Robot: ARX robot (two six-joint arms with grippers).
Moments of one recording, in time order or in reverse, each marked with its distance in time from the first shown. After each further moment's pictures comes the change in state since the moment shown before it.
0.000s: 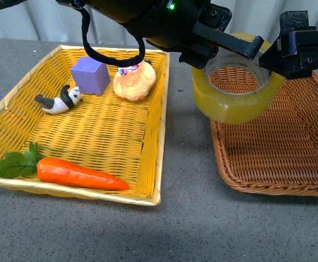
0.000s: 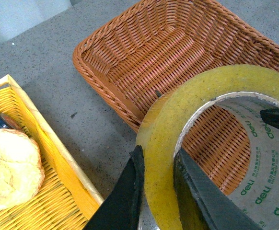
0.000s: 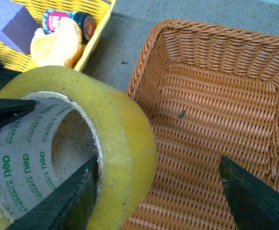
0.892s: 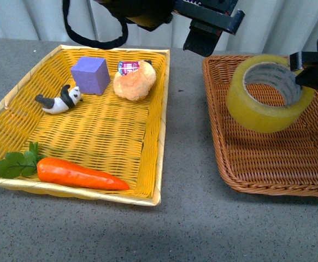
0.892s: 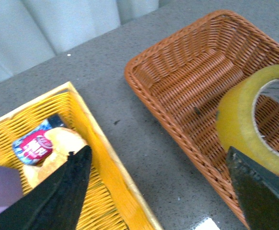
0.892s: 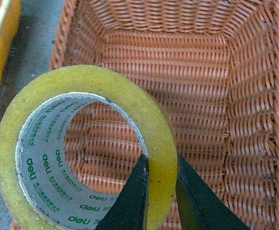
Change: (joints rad) left arm 0.044 -0.053 -0.044 0.073 -0.095 -0.023; right arm -0.087 0.114 0.042 -0.037 0.087 0.066
